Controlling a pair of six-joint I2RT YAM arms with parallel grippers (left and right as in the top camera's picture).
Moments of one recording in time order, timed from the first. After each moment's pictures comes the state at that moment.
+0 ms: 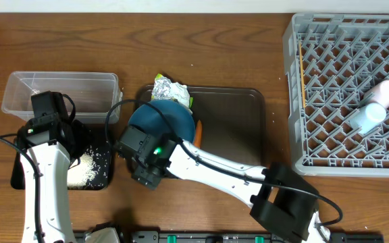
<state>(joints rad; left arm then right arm) 0.32 1.28 1.00 -1.07 -0.21 -0.67 1.12 2.08 1.64 -0.81 -0.04 0.07</state>
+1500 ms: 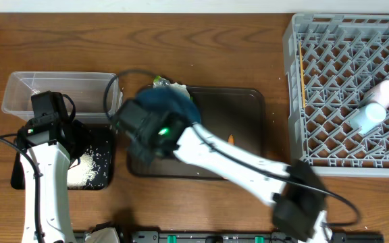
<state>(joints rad) 0.32 1.28 1.00 -1.07 -0.21 -0.67 1.04 2.00 1.82 -0.88 -0.06 0.17</state>
